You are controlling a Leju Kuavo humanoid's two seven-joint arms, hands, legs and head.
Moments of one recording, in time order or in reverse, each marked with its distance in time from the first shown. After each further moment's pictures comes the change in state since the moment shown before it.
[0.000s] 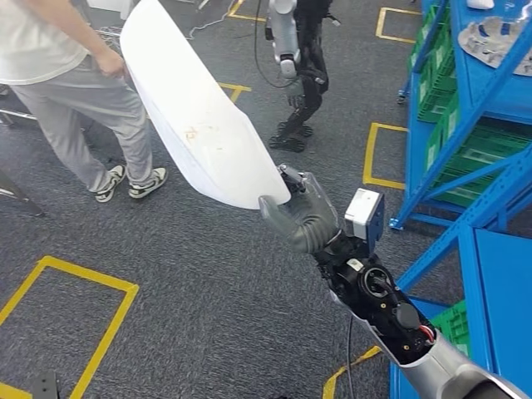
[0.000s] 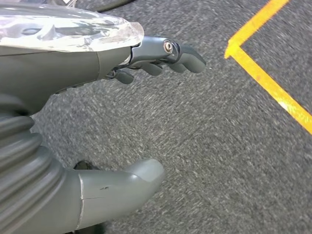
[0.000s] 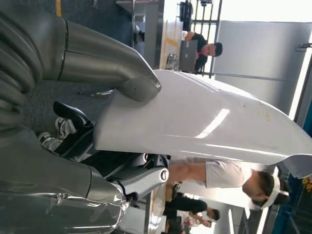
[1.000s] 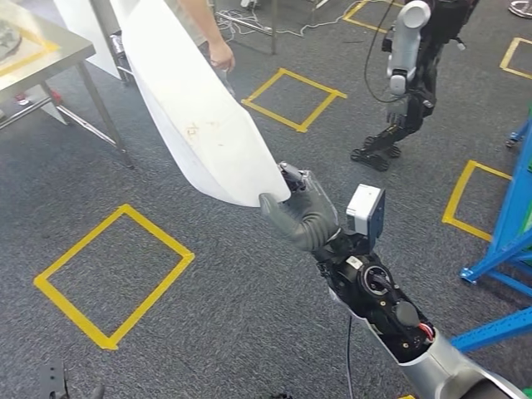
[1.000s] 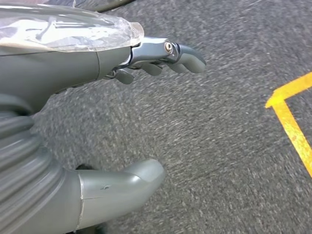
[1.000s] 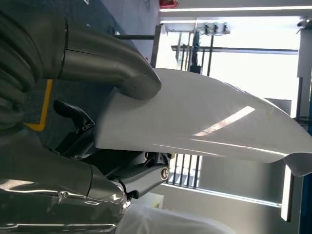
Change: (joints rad) left arm -0.030 -0.020 0.000 0.001 -0.064 0.026 0.036; right arm -0.007 0.000 -0.007 0.009 -0.025 0.013 0.003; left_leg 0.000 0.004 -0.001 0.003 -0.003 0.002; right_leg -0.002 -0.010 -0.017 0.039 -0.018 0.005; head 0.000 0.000
